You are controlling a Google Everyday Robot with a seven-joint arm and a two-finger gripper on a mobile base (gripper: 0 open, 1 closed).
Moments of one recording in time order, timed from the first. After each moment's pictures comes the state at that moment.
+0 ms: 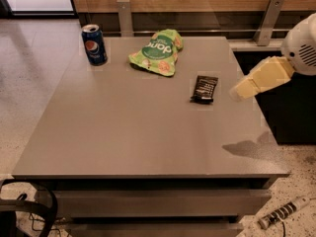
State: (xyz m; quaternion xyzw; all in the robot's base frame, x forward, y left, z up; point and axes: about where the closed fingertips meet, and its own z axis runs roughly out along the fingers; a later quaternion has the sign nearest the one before) arm 0.499 -0.212 0.970 -0.37 0.87 0.02 0.33
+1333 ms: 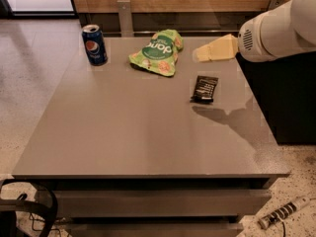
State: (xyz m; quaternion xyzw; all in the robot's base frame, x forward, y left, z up) arm 0.593 -0.181 0.956 -0.12 0.90 0.06 0.42
